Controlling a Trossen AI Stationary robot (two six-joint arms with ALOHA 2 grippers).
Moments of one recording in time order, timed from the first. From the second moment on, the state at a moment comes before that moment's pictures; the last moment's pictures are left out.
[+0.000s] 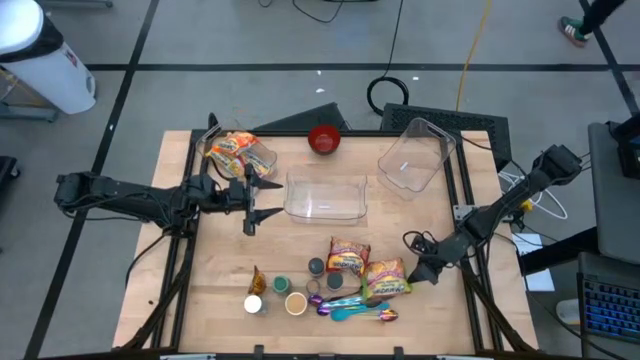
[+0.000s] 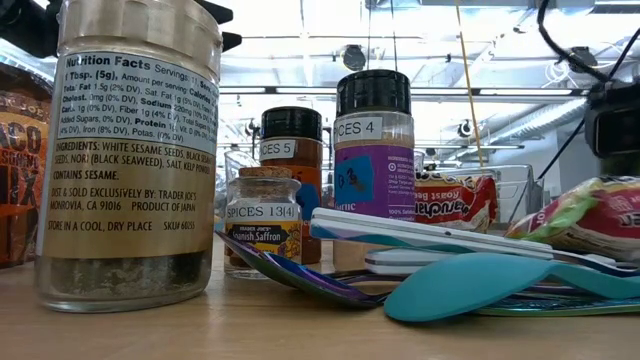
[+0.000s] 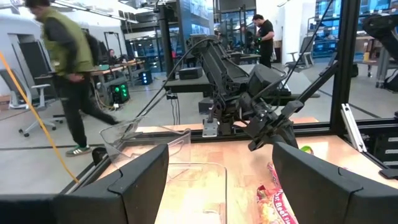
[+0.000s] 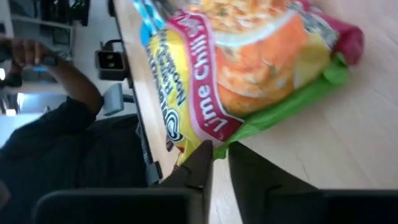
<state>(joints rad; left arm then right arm) 0.03 0.90 0.37 0.61 -0.01 0.10 0.64 0.90 0.10 0.25 -0.03 1.37</state>
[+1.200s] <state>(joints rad) 0.03 0.90 0.37 0.61 -0.01 0.10 0.64 0.75 0.47 0.05 0.21 0.53</state>
